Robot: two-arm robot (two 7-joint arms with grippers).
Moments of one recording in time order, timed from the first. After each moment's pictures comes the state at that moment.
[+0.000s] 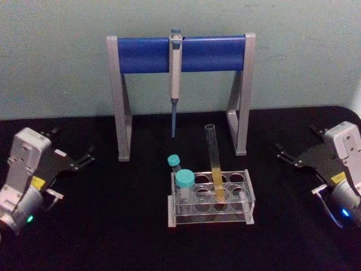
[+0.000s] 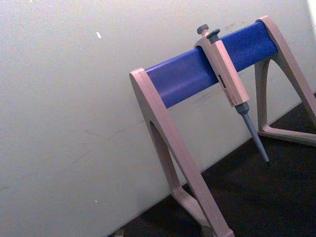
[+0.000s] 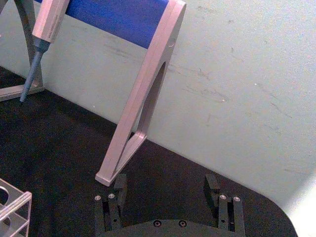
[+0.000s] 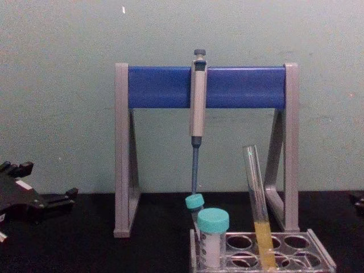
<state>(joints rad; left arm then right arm) -0.20 0.60 0.45 -1.41 -0.25 -0.12 0.03 0.20 0.60 -0.45 -1.41 0.25 -0.12 -0.03</state>
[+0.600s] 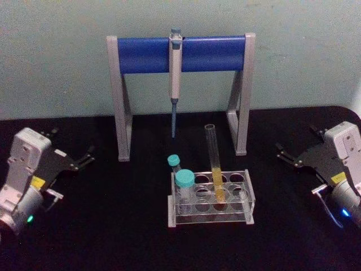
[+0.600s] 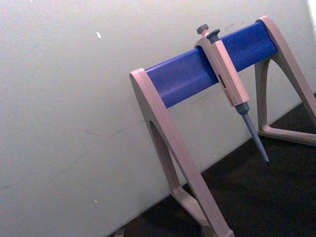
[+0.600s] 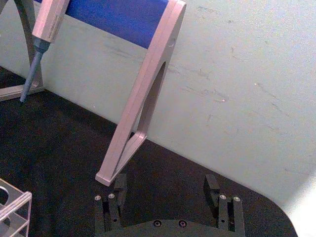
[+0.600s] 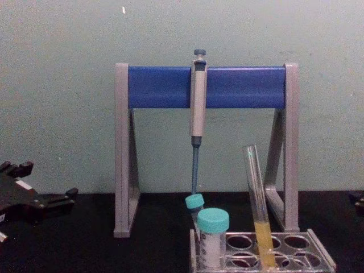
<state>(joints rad) -0.20 0.60 0.45 -1.41 -0.25 -0.12 0.03 0.20 0.60 -0.45 -1.41 0.25 -0.12 -0.03</state>
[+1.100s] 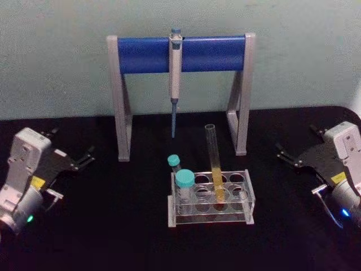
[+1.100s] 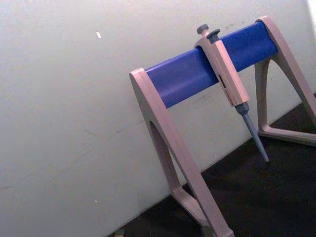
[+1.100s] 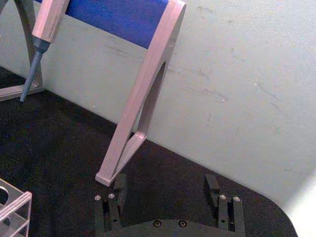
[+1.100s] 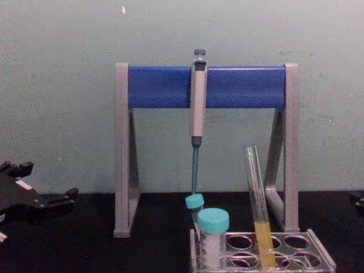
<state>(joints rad) -0.20 0.60 0.45 -1.41 -0.25 -0.12 0.03 0.20 0.60 -0.45 -1.41 0.25 -0.12 -0.03</state>
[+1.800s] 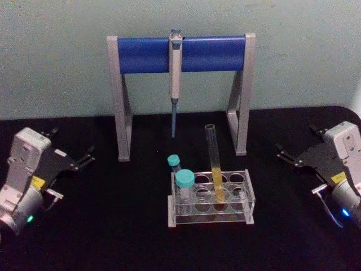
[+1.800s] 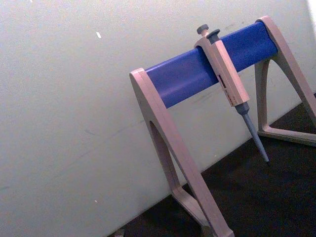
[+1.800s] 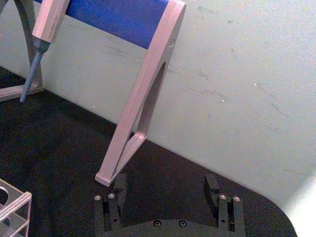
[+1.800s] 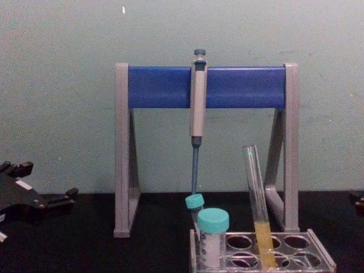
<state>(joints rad) -0.20 0.60 0.45 -1.41 -0.25 -0.12 0.03 0.20 0.60 -0.45 -1.41 0.25 -0.12 -0.03</state>
